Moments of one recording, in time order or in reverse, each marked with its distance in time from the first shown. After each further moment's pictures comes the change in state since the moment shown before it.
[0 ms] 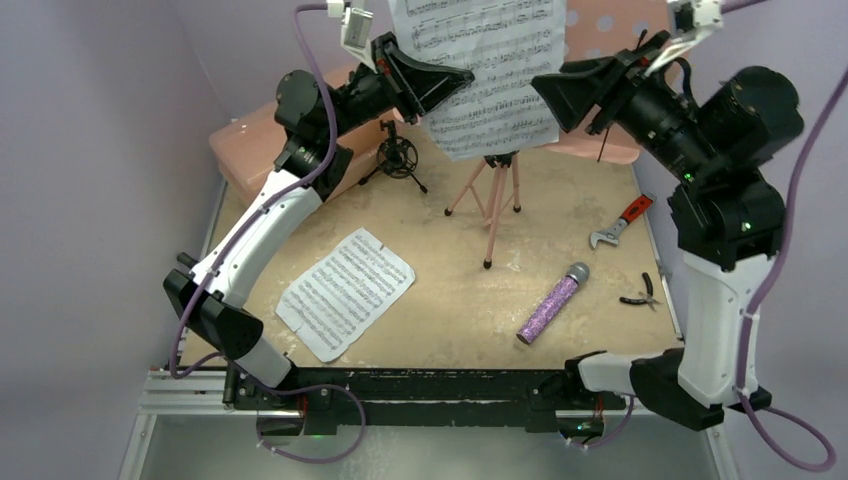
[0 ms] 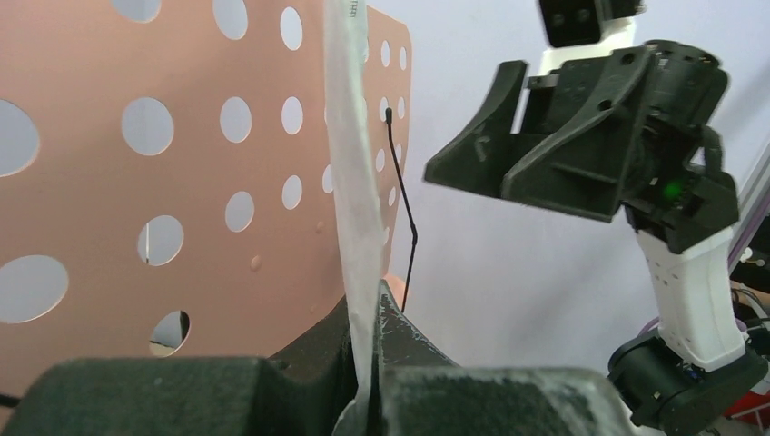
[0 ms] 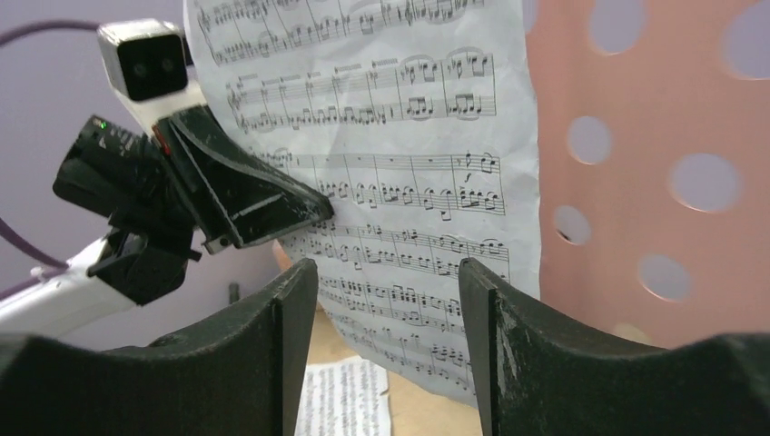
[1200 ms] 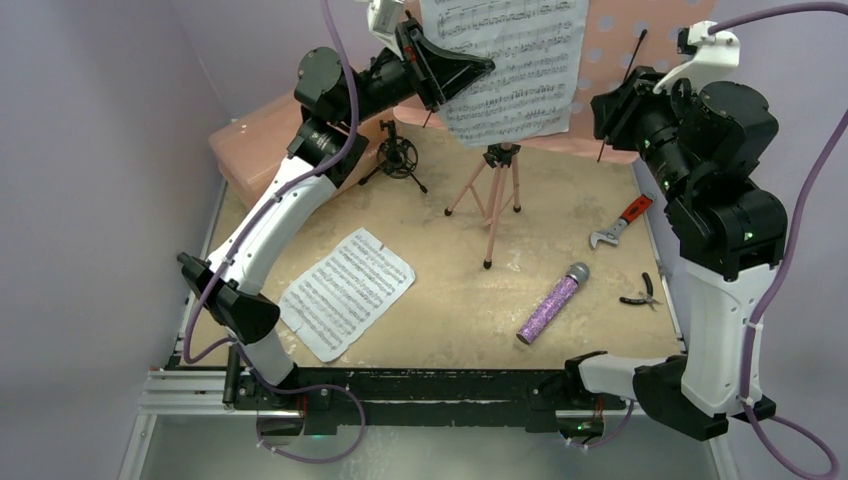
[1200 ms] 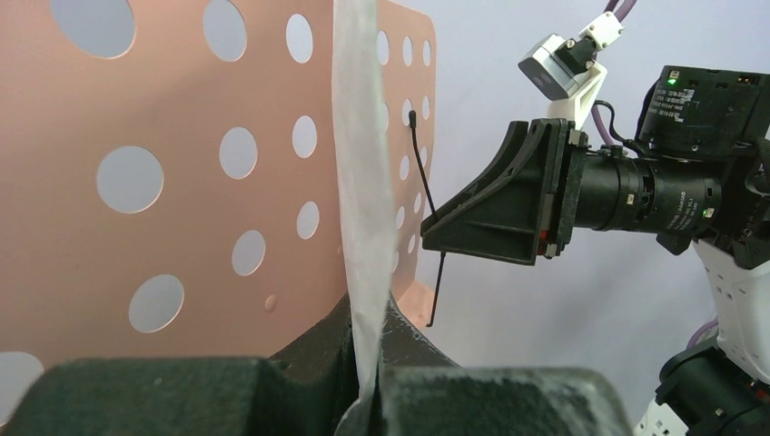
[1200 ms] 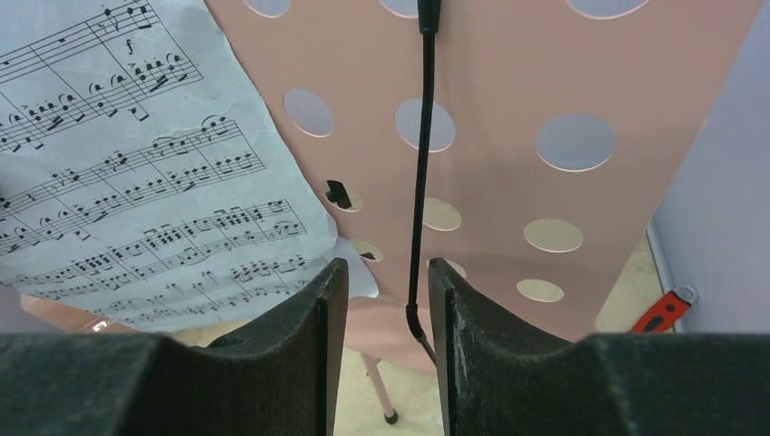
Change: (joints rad) left arm -0.056 0.126 0.220 -0.185 -0.037 0.134; right arm 0.000 -0.060 -0.056 -0.269 0.613 -0.078
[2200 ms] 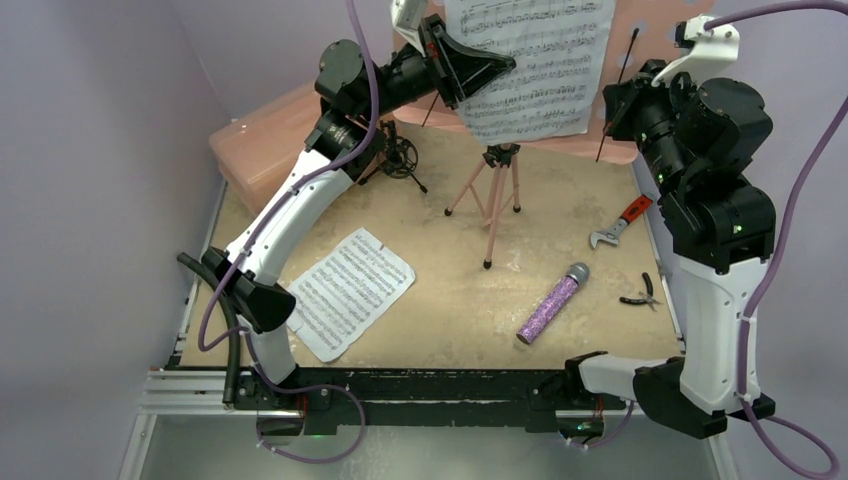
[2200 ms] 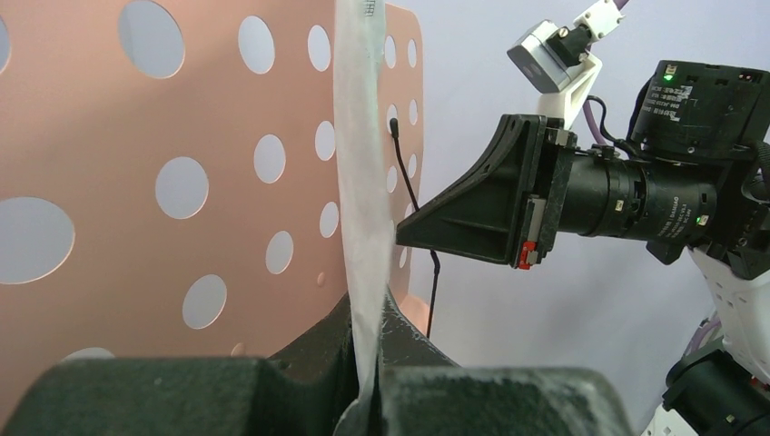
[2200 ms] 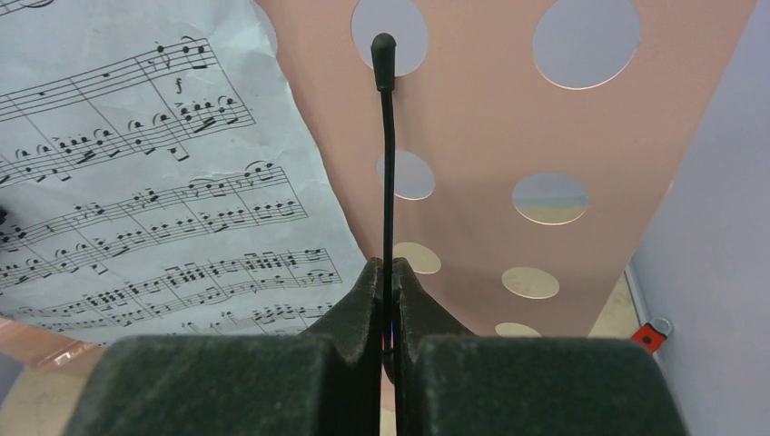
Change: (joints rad) left arm -0.047 0.104 0.158 -0.050 -0.002 0.029; right arm -0.005 -0.004 -0.056 0.120 0.021 -0.056
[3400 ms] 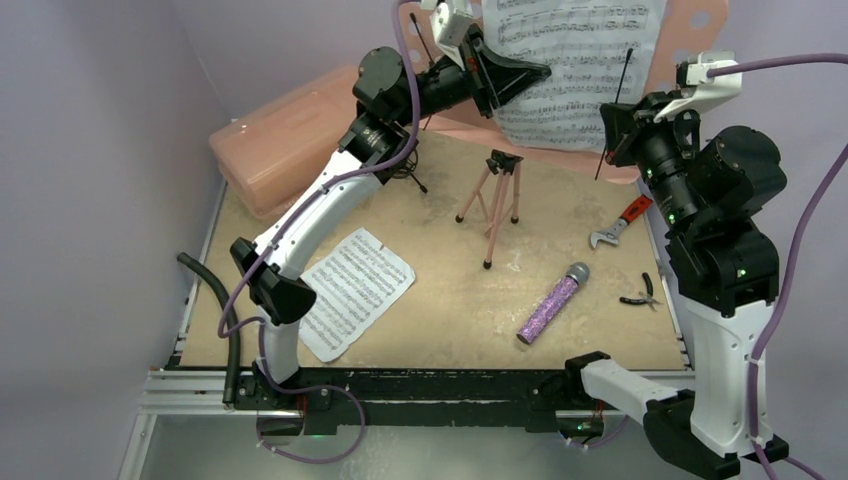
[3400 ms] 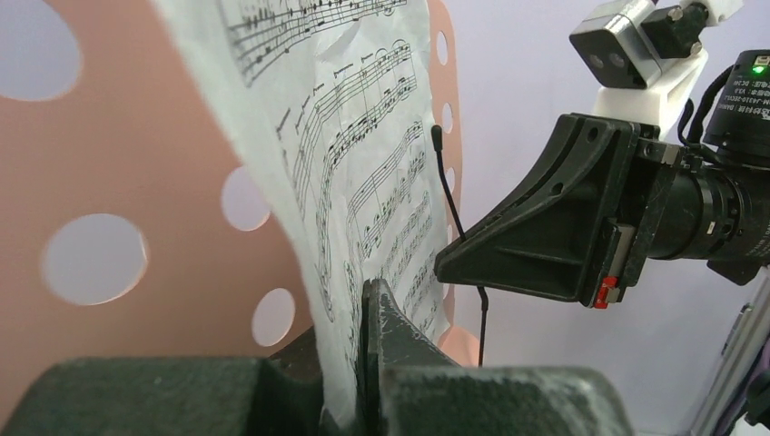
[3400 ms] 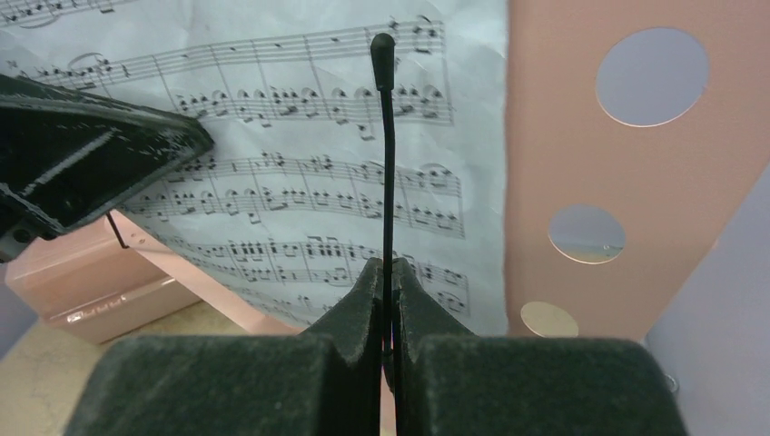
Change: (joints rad) left arm -0.085 0.116 0.116 0.006 -0.039 0.112; right arm 0.000 -0.192 -0.249 0.164 -0.126 -0.089
